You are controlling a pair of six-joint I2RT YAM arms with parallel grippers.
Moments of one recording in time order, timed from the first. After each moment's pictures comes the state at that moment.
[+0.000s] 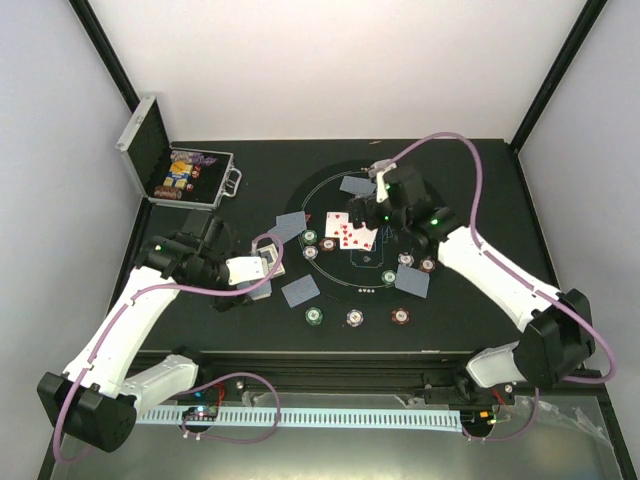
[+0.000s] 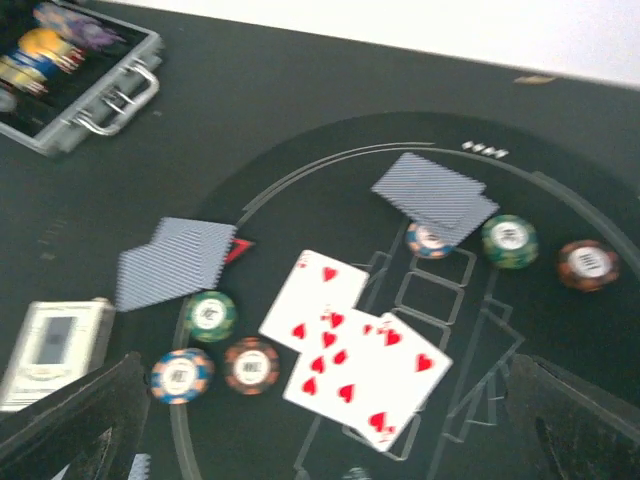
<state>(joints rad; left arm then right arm) -0.32 1.02 1.01 -1.23 0.36 0.93 0.64 1.40 1.15 -0.37 0.17 0.18</state>
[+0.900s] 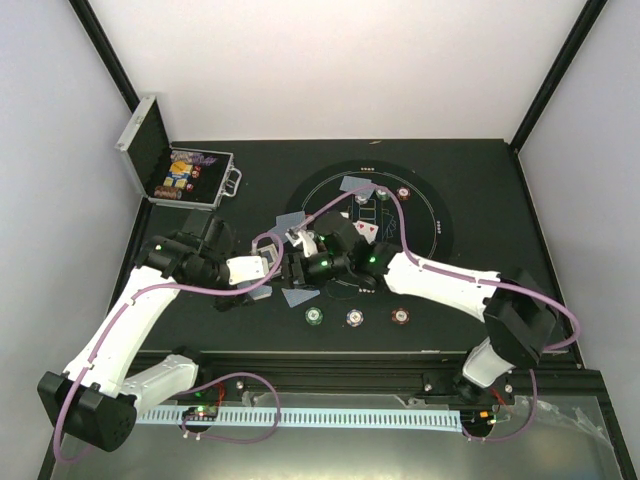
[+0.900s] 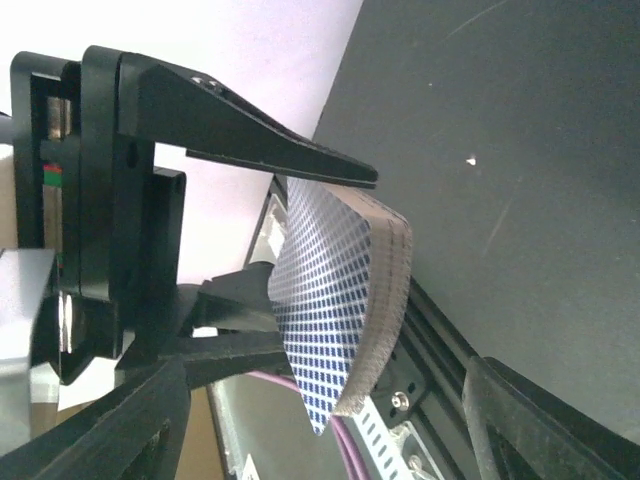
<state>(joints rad) -0.32 1.02 1.01 -1.23 0.37 0.92 0.96 1.58 1.10 -0.08 -0.62 0.89</state>
